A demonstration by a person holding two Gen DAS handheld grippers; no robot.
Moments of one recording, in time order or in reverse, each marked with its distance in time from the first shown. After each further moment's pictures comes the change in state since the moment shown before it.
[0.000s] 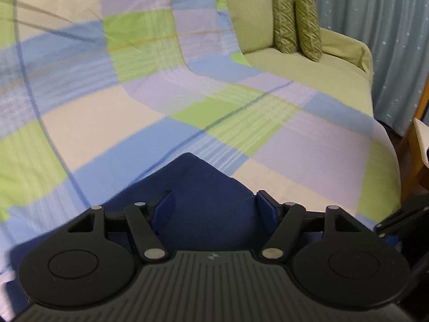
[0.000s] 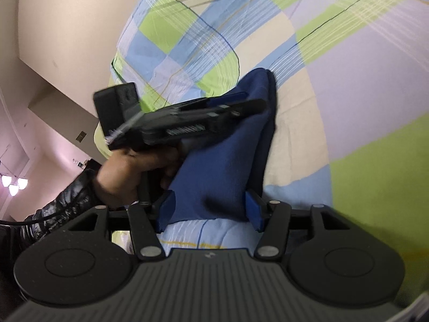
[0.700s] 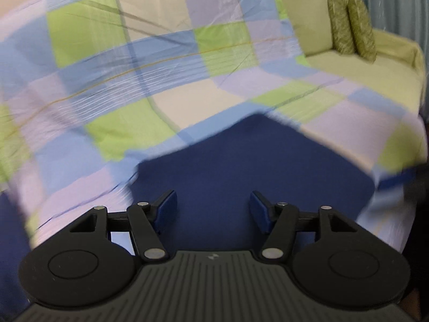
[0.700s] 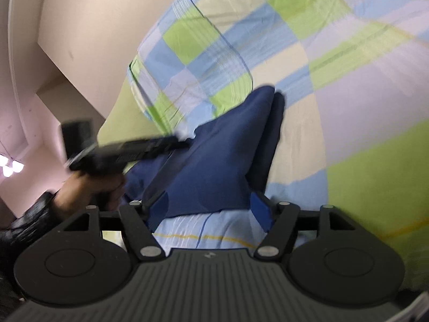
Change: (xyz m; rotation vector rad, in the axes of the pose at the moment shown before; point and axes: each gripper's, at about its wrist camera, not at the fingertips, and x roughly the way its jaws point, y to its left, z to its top) left arm -0.109 0.005 -0.090 -0.080 0.033 0.328; right arm -0.026 0.022 -0.015 -0.175 -0.108 -0.022
